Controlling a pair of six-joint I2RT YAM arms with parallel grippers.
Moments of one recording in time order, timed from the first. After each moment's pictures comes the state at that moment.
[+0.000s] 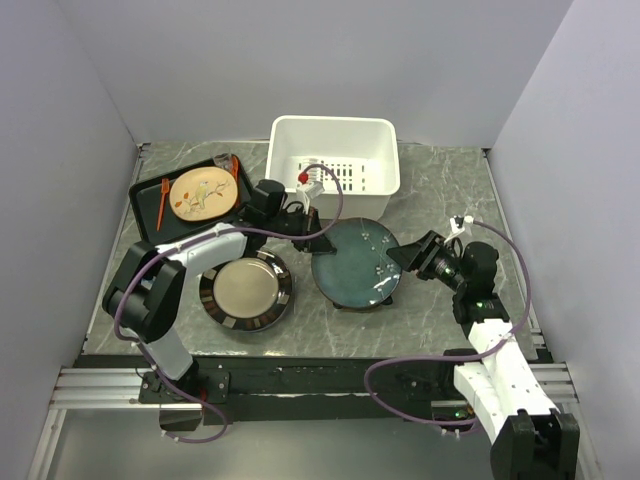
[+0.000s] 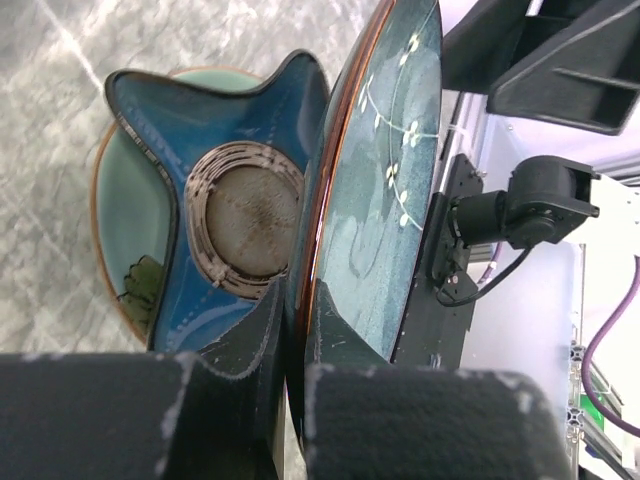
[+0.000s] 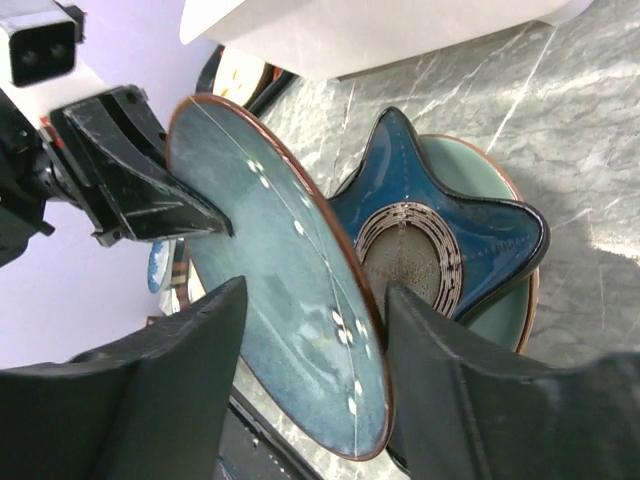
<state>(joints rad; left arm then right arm) -0.56 1.68 1.07 0.10 0.82 -0.37 0.01 0.74 0.37 0.09 -0.61 0.75</state>
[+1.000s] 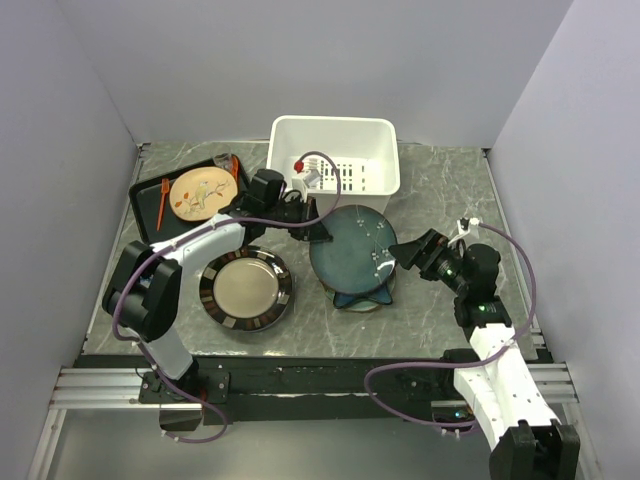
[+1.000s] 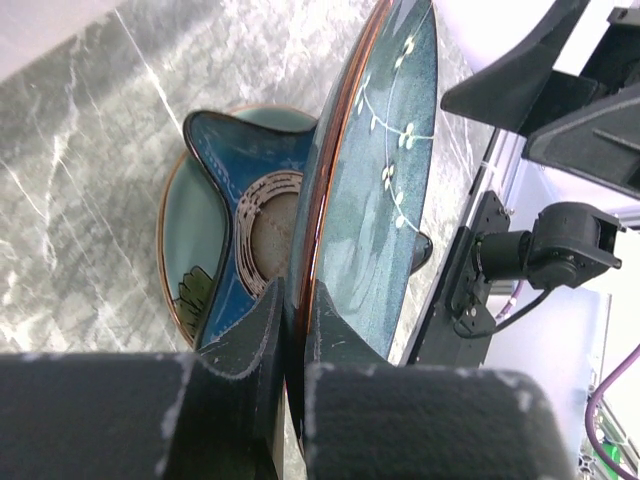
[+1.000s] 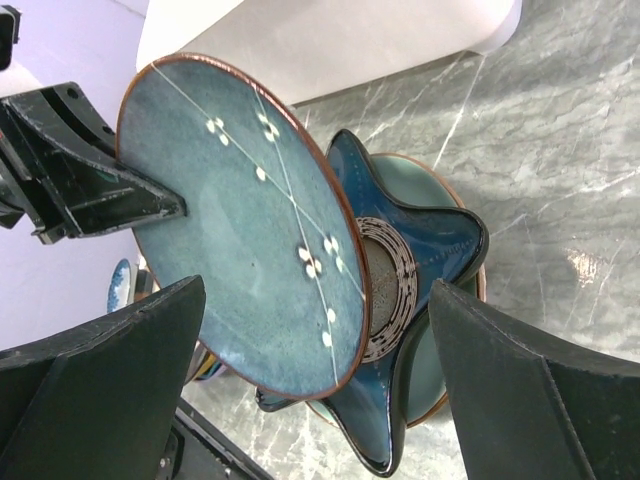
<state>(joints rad) -0.54 1.68 1.17 -0.03 0.72 -0.37 0.01 0.69 0.38 0.01 -0.49 0.70</state>
